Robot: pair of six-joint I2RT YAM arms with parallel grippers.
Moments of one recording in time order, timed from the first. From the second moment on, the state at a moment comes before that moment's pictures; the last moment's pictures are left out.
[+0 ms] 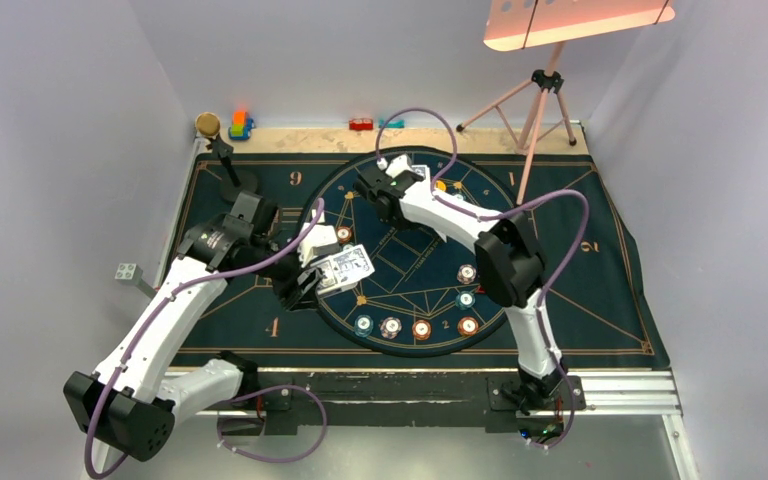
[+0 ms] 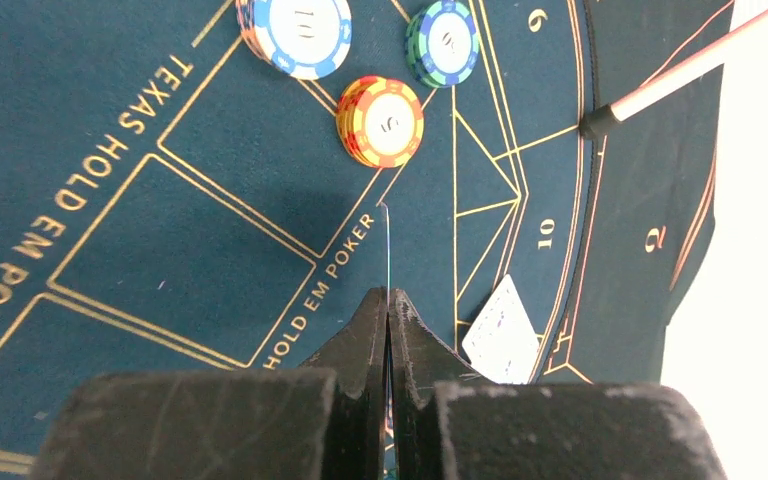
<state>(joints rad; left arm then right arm) -0.38 1.06 1.08 -1.13 0.67 0.60 0.76 2.10 1.80 -1.01 0.84 0.43</state>
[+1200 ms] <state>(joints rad) -0.38 1.07 1.08 -1.13 0.66 0.61 0.76 2.36 2.01 -0.86 0.56 0.35</state>
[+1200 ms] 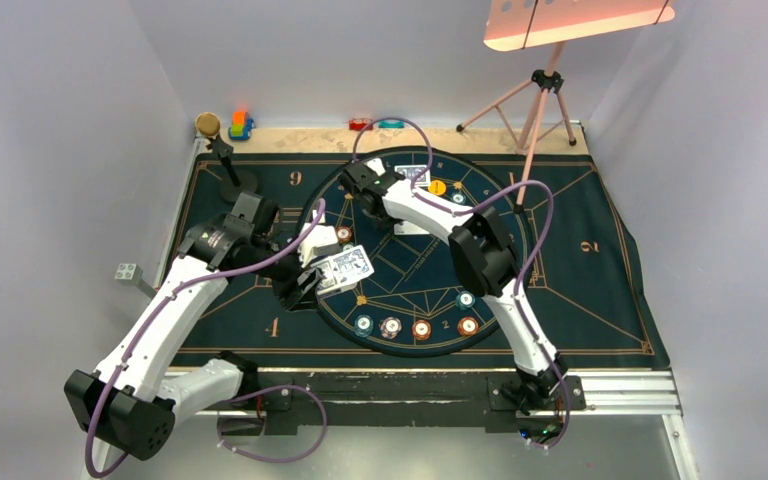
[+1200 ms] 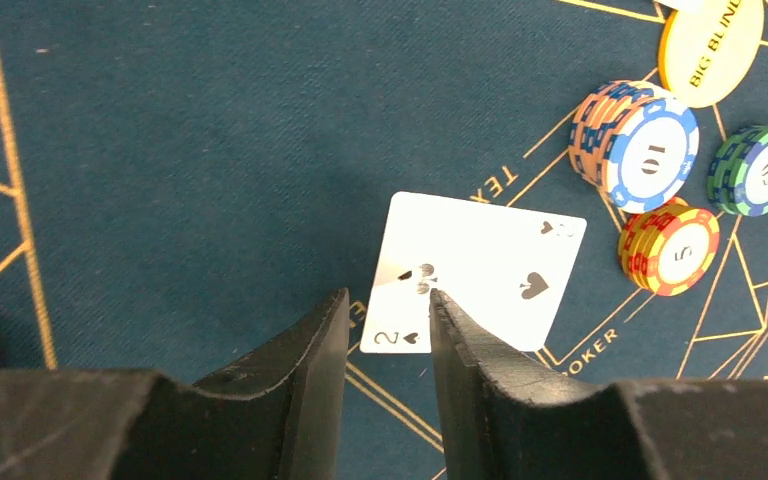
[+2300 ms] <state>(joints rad) -0.38 1.07 1.08 -1.11 0.65 0.61 0.60 1.43 1.24 -0.36 -0.49 0.63</state>
